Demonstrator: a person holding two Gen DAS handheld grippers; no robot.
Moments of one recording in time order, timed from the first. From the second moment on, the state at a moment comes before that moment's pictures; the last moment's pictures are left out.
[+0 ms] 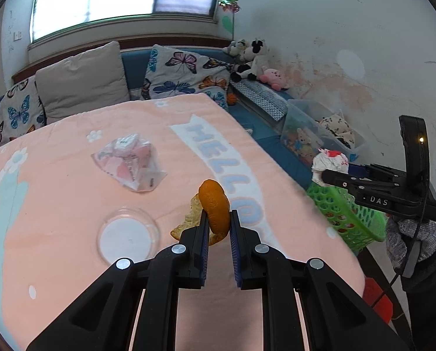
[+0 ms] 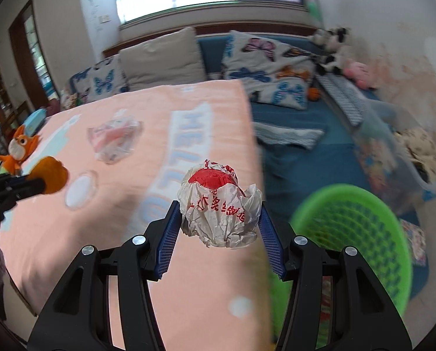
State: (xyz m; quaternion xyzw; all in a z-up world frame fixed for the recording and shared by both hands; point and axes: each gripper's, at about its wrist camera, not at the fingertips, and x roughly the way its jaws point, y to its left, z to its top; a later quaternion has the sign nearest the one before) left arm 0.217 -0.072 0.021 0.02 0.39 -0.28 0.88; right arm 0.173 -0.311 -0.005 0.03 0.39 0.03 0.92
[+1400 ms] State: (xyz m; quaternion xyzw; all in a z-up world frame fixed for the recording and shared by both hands) left arm 0.174 -0.271 0.055 0.10 0.37 -0.42 0.82; right arm 0.059 -0.437 0.004 0.08 0.36 -0.07 0.93
